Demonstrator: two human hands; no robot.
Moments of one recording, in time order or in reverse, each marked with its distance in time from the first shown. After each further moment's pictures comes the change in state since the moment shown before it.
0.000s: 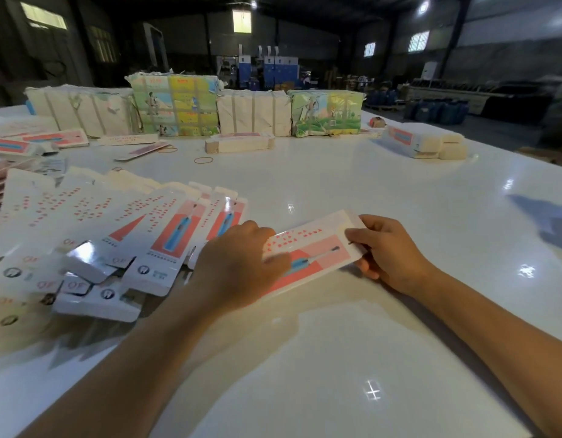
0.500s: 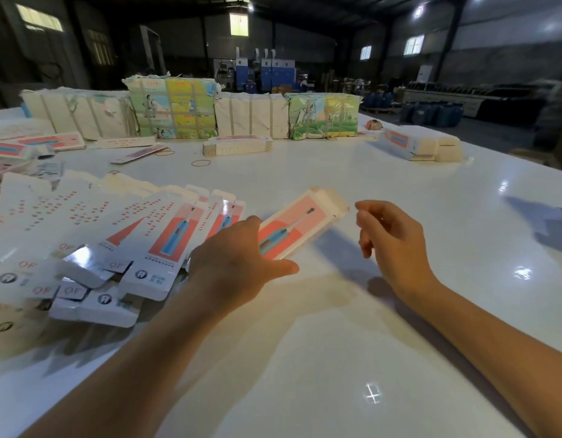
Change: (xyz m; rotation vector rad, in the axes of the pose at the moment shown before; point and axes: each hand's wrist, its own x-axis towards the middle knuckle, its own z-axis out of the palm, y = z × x) left_hand 0.002 0.001 -0.005 -0.188 0.046 -0.190; right_hand -0.014 -0.004 0.005 -0.113 0.277 -0.413
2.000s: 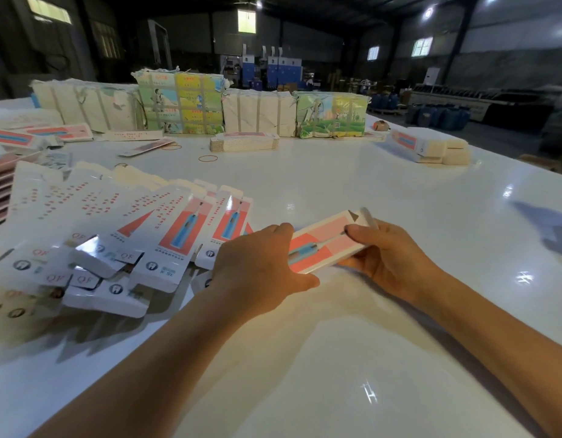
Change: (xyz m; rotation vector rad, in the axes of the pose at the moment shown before) left_hand -0.004 0.014 0.008 0.234 -0.061 0.087; right_hand 0.002 -0.004 0.009 0.467 -0.322 0.525
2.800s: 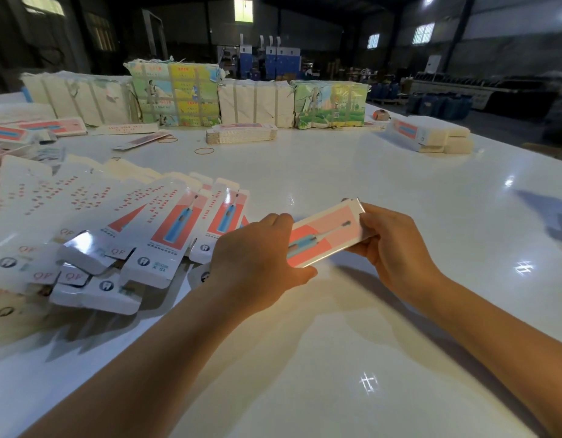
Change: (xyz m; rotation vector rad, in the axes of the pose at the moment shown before) left_hand -0.002 0.001 0.006 0.008 0.126 0.070; right_hand -0.005 0.003 0.009 -0.185 0.117 -0.245
